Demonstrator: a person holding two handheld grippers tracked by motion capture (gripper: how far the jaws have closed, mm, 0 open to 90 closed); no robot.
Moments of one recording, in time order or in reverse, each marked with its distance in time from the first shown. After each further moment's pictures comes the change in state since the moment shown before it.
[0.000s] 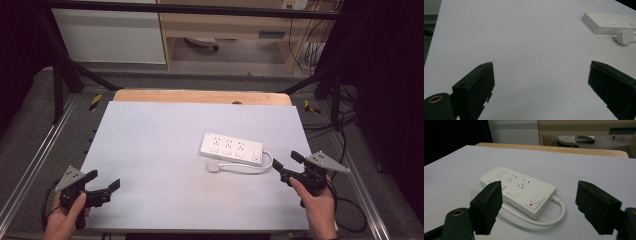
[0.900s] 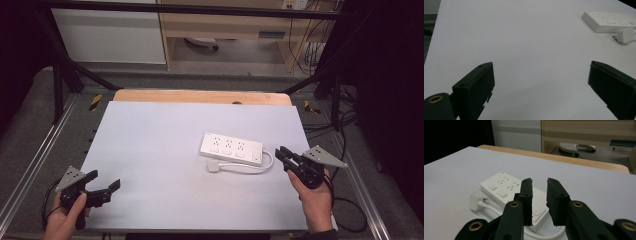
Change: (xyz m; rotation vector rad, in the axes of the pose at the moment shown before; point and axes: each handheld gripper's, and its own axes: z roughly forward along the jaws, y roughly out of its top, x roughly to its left) left arm 0.000 0.000 0.000 0.007 -0.001 0.003; right arm 0.005 0.014 0.007 -0.030 0.011 -0.073
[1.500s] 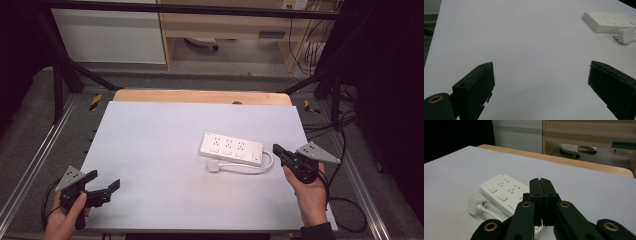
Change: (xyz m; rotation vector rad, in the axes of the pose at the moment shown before) left arm 0.001 0.000 0.000 -0.002 0.003 0.000; right arm 0.004 0.005 0.014 0.004 0.005 -0.017
